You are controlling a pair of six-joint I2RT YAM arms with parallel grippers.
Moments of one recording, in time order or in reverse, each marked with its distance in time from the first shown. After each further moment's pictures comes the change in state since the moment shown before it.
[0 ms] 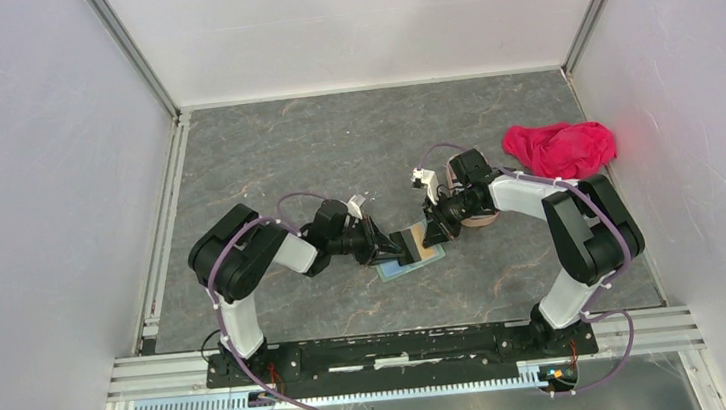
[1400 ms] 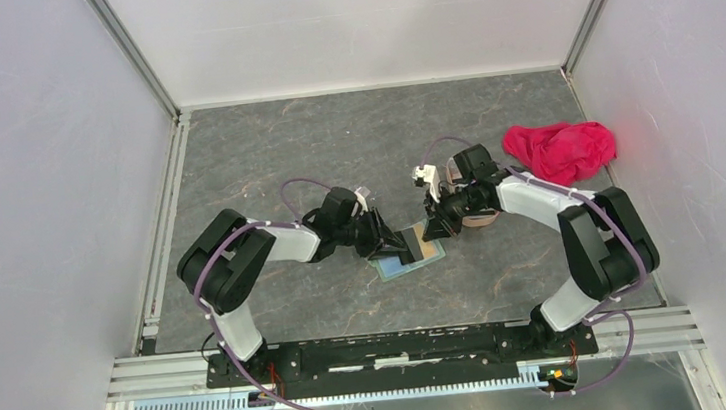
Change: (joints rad) left arm -0.024 -0.089 0.133 -0.377 -0.095 0.120; right arm 0.000 -0.086 0.000 -0.019 -0.017 -0.087
